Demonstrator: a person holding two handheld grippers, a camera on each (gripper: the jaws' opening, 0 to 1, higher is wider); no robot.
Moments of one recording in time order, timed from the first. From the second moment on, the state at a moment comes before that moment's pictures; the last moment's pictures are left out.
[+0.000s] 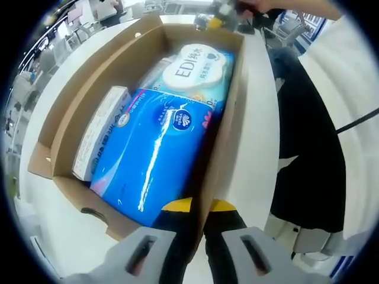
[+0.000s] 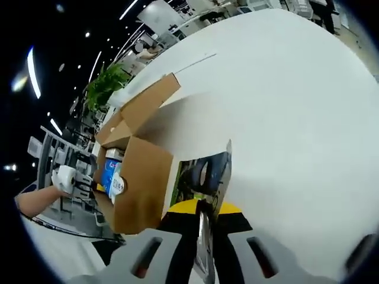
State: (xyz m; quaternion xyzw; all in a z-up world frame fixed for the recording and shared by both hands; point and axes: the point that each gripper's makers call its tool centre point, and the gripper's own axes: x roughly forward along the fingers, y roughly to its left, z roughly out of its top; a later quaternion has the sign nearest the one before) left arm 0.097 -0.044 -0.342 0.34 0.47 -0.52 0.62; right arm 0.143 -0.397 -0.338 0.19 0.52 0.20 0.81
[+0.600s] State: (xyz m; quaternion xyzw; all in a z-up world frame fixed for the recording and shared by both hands) left arm 0.095 -0.044 -0.341 0.34 0.48 -0.52 0.62; right arm 0.147 -0.414 -0.361 0.09 0.54 0.19 0.82
